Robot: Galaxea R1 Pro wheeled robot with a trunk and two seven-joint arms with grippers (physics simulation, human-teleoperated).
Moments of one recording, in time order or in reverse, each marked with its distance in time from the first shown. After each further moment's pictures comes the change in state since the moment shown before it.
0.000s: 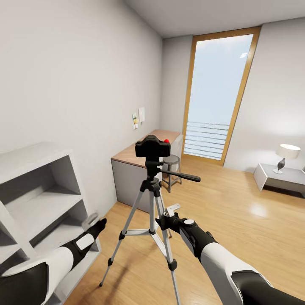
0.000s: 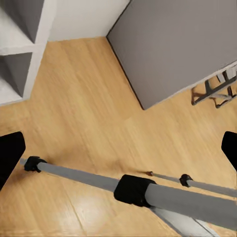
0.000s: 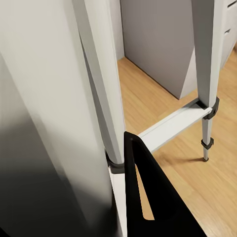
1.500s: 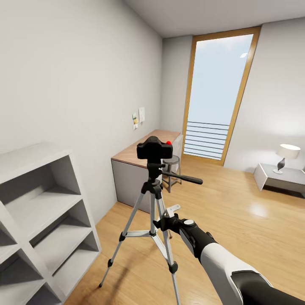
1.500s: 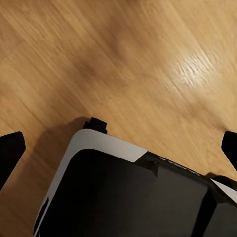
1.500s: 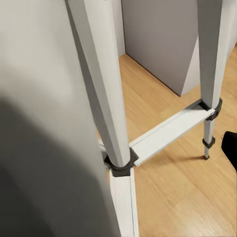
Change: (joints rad) left arm 0.527 0.003 -0.013 0.000 -0.324 0.164 0.038; right arm 0.000 0.000 0.005 0.007 -0.004 0.006 0.000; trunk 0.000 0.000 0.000
